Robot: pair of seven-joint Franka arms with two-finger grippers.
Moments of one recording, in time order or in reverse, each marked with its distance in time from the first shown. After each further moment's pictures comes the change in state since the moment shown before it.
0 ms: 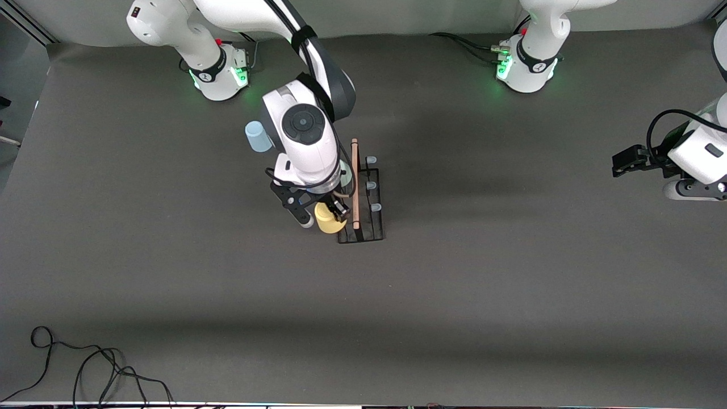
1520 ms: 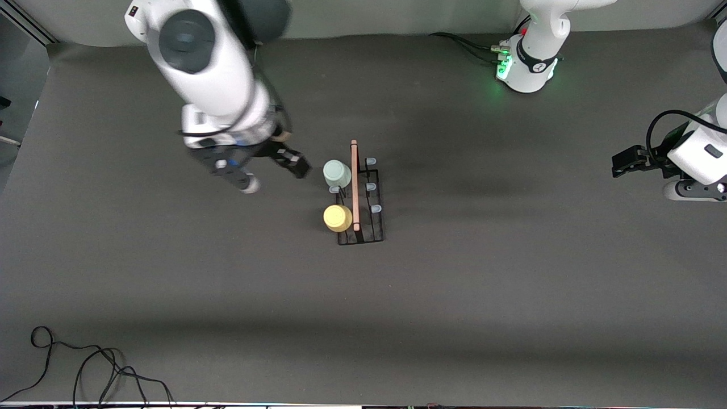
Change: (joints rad) left arm 0.000 0.002 0.000 0.000 0.000 0.000 0.000; right arm -0.091 -0.219 -0.100 0.305 -0.020 -0.608 -0.448
